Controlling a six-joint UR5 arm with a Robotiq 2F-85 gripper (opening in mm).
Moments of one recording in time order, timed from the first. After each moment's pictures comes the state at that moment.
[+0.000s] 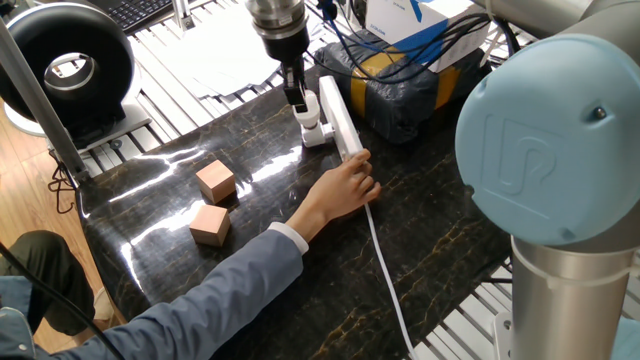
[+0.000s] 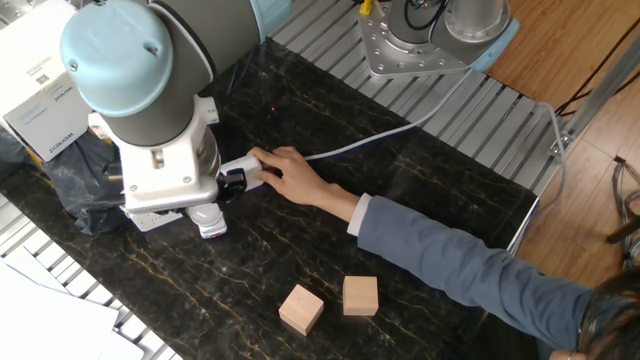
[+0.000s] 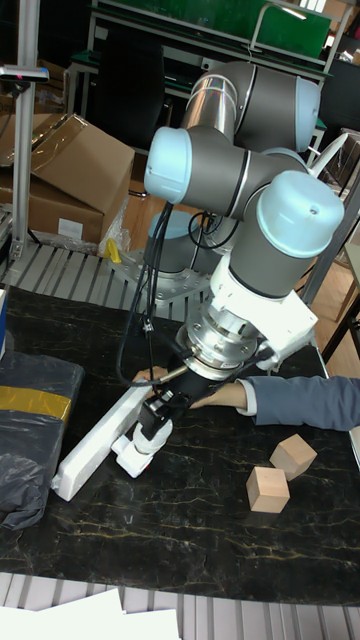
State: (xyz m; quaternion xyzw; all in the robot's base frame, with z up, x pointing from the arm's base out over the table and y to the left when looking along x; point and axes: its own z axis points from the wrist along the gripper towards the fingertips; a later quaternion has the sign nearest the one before) arm 0.624 0.009 0.112 0.38 -0.92 0.04 0.08
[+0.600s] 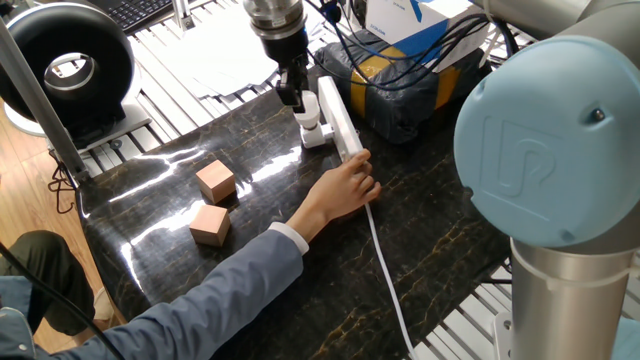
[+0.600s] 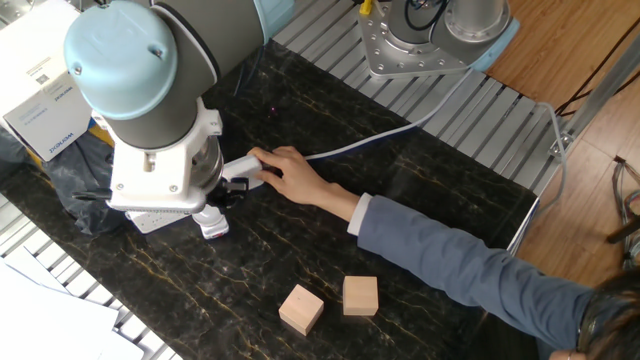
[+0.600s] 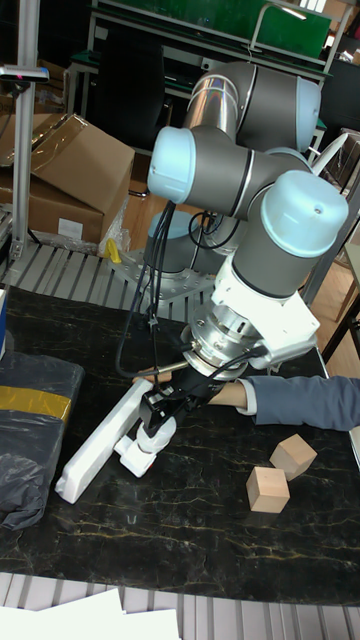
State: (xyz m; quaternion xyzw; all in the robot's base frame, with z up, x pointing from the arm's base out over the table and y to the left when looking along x) arm 0.627 0.018 0.111 0.31 -0.95 0.04 0.07
